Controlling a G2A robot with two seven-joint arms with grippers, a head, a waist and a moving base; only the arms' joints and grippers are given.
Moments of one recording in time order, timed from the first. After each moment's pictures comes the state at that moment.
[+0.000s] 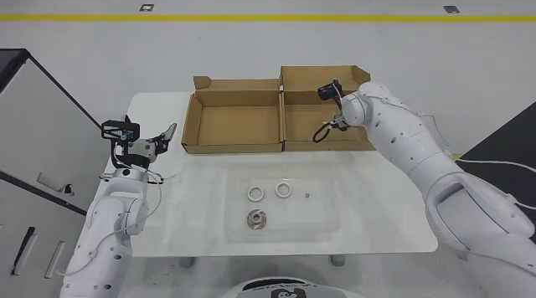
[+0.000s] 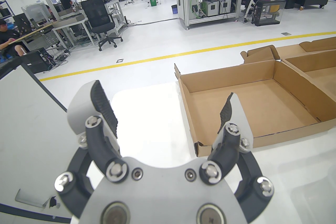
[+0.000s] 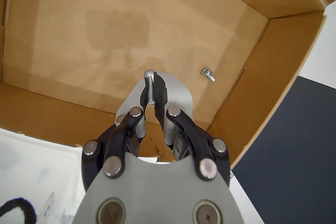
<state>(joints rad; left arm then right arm) 1.73 -1.15 -1.60 -1.80 1.33 0.00 0.00 -0.60 -1.23 0.61 -0.86 -0.81 0.05 1.09</state>
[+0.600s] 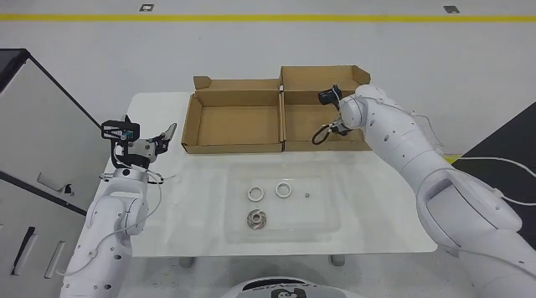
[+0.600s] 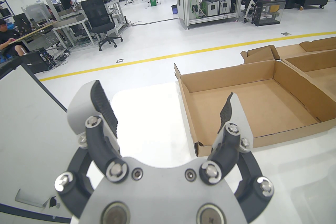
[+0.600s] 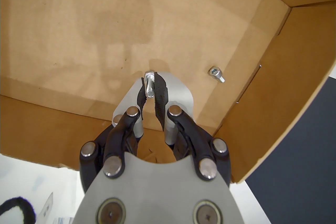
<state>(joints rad) 1.73 -1.15 -1.60 -1.80 1.33 0.00 0.00 -0.58 -1.29 0.60 -0.71 -0.80 0.02 1.07</state>
